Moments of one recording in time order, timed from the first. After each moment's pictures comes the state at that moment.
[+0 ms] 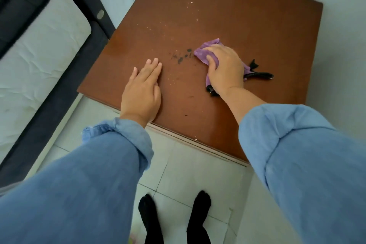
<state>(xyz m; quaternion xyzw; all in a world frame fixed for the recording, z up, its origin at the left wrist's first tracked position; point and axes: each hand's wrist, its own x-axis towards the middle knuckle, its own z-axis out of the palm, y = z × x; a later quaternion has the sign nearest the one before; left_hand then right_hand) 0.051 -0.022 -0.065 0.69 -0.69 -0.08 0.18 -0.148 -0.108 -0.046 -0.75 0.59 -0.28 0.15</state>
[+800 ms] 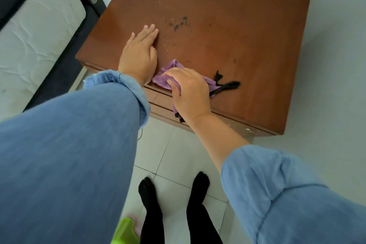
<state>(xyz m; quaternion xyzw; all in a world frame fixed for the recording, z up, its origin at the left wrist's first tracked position) 0.054 -0.026 -0.068 0.69 -0.69 -0.09 0.20 -0.103 0.040 -0.064 -0.77 0.49 -0.37 0.17</state>
